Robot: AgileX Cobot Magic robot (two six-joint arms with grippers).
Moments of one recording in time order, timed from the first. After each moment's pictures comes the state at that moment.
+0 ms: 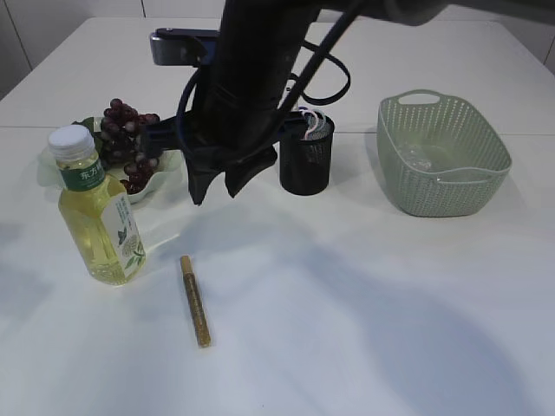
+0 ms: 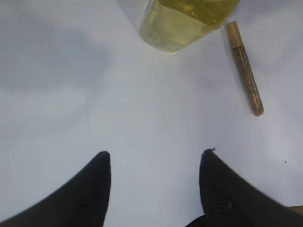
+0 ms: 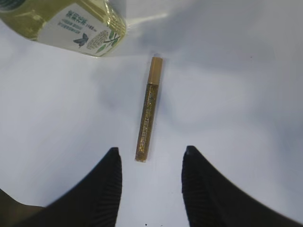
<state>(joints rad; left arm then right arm) -0.12 1.25 -0.94 -0.17 0.99 -0.10 0.67 2.05 -1.93 0.16 1.19 0.17</state>
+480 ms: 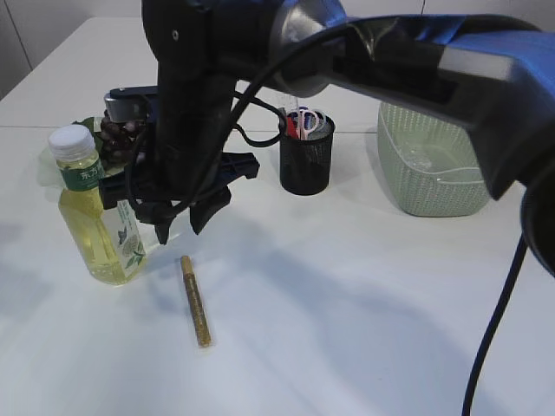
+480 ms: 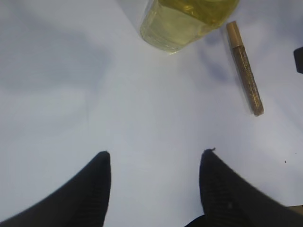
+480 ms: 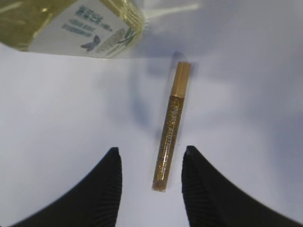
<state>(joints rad) -0.12 1.25 -0.94 -0.17 0.99 -0.10 0.74 2.27 -2.13 0.12 1.23 0.24</state>
